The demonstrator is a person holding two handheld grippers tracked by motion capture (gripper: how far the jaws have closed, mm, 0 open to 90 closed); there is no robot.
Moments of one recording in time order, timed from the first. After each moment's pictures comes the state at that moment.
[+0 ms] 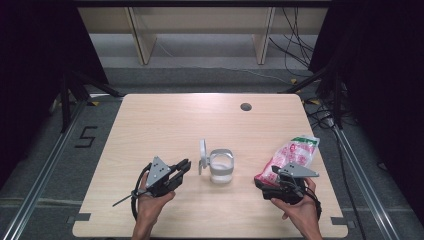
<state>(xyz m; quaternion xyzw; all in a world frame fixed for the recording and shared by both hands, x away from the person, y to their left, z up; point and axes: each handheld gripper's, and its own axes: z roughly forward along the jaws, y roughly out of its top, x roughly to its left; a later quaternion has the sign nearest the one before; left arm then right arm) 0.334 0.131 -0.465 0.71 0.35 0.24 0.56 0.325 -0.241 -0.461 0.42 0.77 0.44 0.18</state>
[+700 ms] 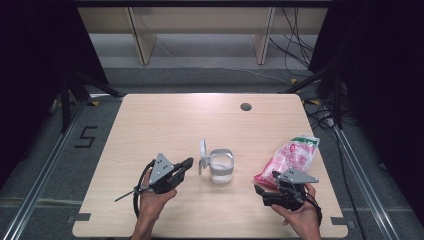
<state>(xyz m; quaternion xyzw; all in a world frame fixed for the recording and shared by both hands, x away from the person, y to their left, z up) 0.340 0.124 -0.458 0.71 0.33 0.24 0.57 0.315 -0.243 -0.469 0.41 0.78 0.43 0.18</state>
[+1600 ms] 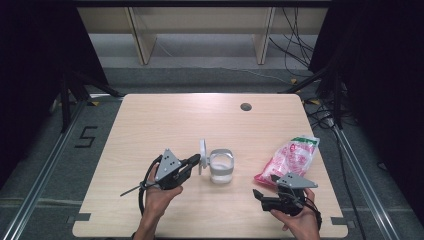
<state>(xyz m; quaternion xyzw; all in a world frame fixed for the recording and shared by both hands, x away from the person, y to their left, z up) 0.345 0.108 -0.444 0.72 0.31 0.24 0.57 0.304 -0.239 -0.469 0.40 0.79 0.43 0.18</state>
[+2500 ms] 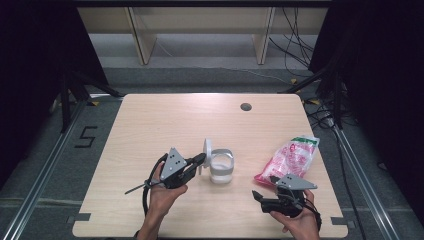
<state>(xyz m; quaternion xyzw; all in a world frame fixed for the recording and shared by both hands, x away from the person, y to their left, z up) 0.346 0.094 -0.439 0.73 0.29 0.24 0.57 0.300 -0.237 -0.469 0.40 0.79 0.42 0.18</state>
